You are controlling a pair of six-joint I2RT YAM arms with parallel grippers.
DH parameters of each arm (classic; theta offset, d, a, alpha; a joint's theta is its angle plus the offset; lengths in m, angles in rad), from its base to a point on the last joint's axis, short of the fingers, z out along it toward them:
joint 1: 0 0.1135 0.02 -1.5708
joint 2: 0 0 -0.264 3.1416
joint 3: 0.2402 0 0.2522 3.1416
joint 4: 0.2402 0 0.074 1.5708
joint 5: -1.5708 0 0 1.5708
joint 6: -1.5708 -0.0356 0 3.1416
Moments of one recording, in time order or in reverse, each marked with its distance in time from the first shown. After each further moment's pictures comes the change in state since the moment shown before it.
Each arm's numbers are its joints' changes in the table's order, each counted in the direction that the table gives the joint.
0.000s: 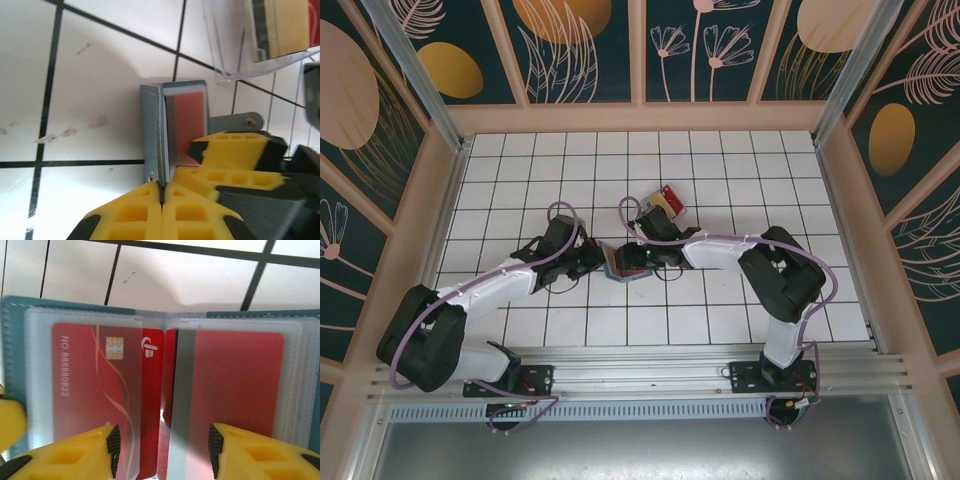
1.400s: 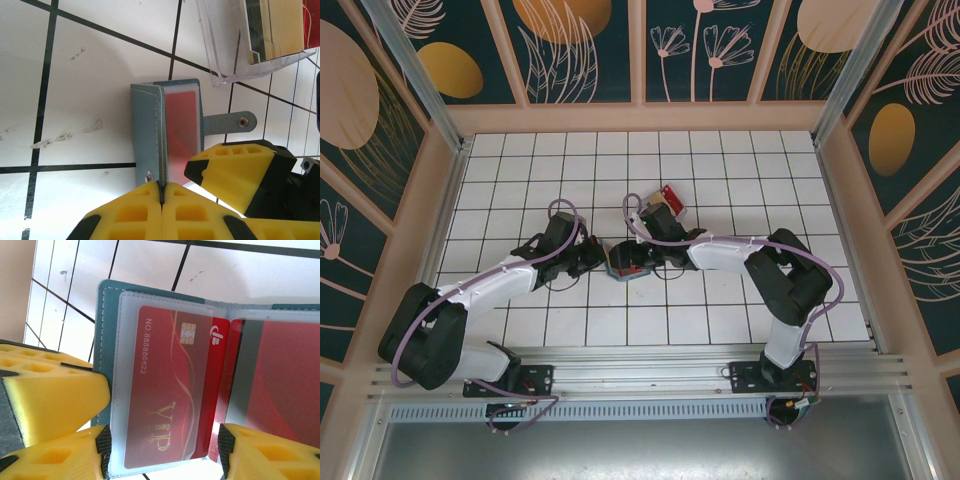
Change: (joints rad) left arm 0.003 0.013 0.018 0.012 -0.008 -0.007; right arm -0.007 -0.040 -0.034 -0.099 0.154 -0.024
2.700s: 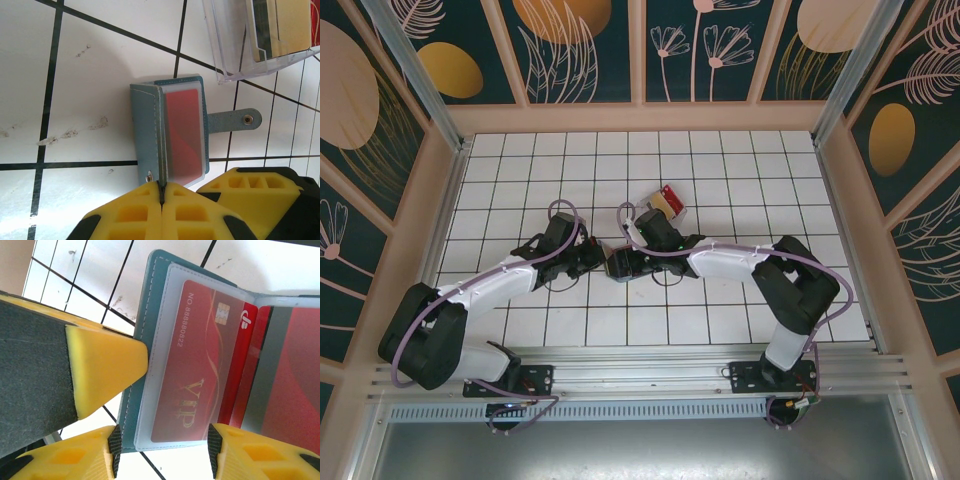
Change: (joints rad) left arm 0.000 0.000 0.000 0.014 0.005 -0.005; right arm 0.061 -0.061 -0.025 0.024 -0.076 0.061
